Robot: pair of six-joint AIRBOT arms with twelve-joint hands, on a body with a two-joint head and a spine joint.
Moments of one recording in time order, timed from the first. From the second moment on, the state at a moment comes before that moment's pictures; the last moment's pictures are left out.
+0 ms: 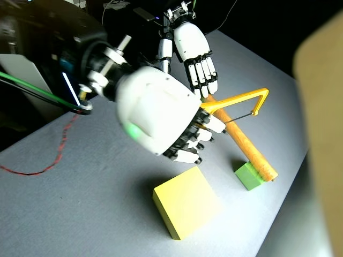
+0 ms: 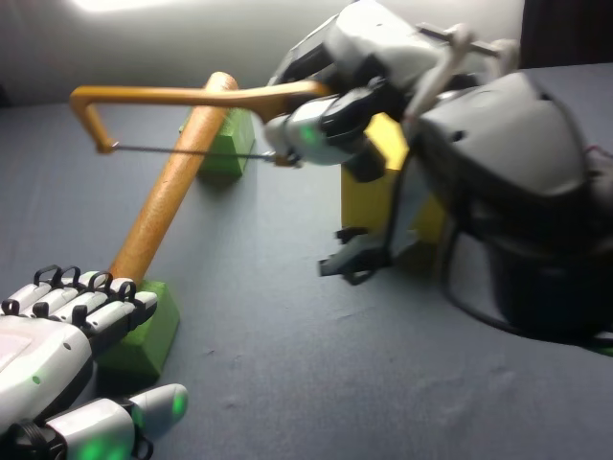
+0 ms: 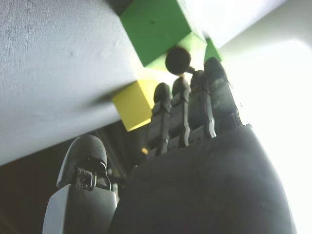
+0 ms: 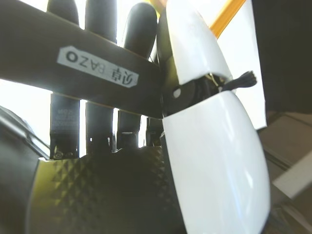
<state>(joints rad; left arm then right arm) 1.04 -0.71 0.49 -0.76 -1.02 1.39 -0.14 -1.42 0.95 1.48 0.97 -1.61</state>
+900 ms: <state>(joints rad) 1.04 -0.72 0.50 -0.76 -1.02 1.39 -0.22 -1.52 1.08 1.47 0.87 -1.70</state>
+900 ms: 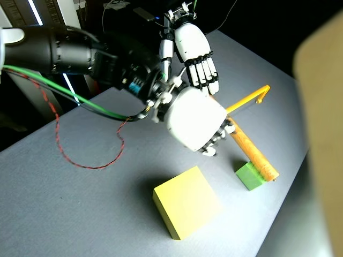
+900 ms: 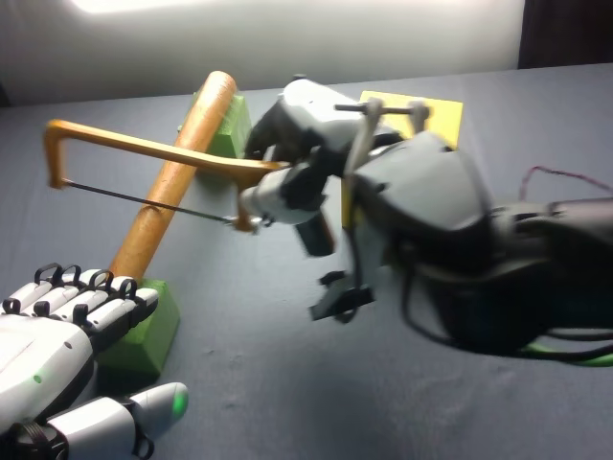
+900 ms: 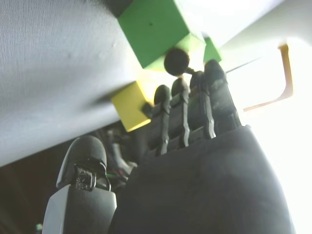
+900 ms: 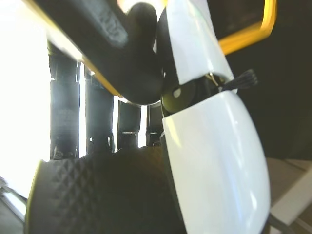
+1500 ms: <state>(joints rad) 1.04 -0.72 0.50 -0.76 -1.02 1.38 -0.20 -1.47 1.05 1.46 0.82 -1.71</state>
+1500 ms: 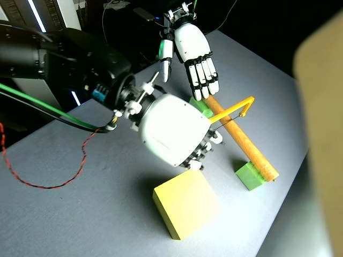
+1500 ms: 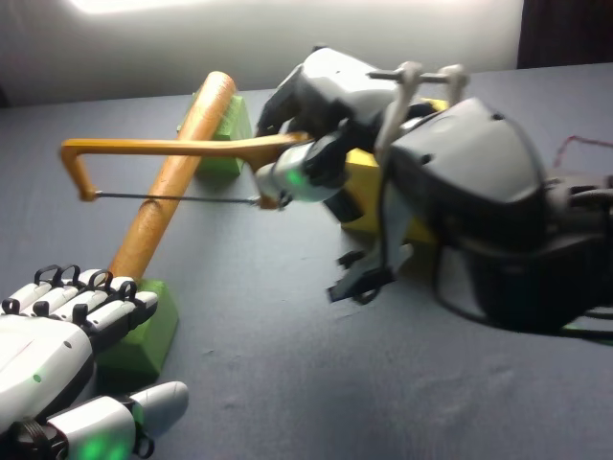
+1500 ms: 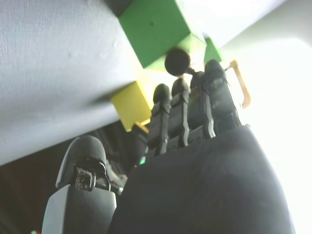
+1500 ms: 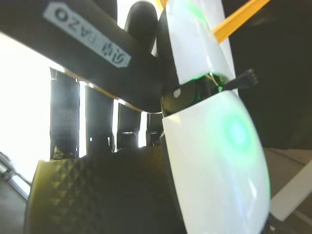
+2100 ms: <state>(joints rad) 1.04 -0.72 0.50 -0.75 -1.02 1.37 -0.20 -1.48 1.06 1.45 0.82 -1.70</state>
